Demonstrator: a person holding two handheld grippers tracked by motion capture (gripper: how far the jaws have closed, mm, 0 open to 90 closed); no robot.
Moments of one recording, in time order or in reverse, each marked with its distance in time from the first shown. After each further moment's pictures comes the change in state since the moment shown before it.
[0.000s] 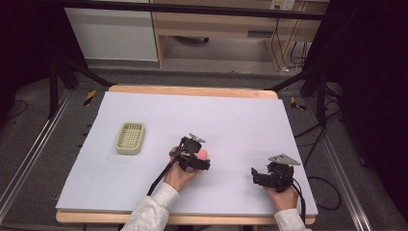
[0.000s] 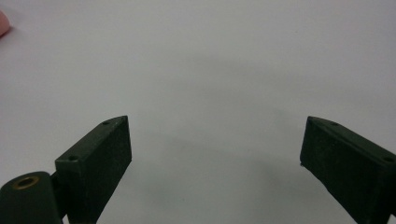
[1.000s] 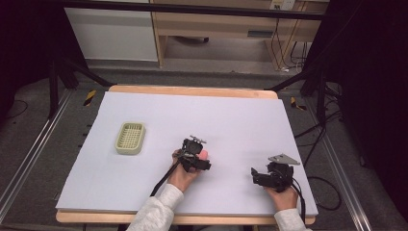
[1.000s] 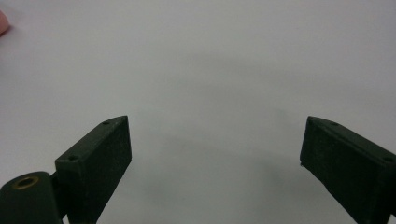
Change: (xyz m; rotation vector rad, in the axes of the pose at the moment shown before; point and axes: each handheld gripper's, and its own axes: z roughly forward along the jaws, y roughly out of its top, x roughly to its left) left arm -0.003 -0.001 0.016 0.050 0.060 -0.051; right arm 0.000 0.000 0.001 0.010 -0.002 0.002
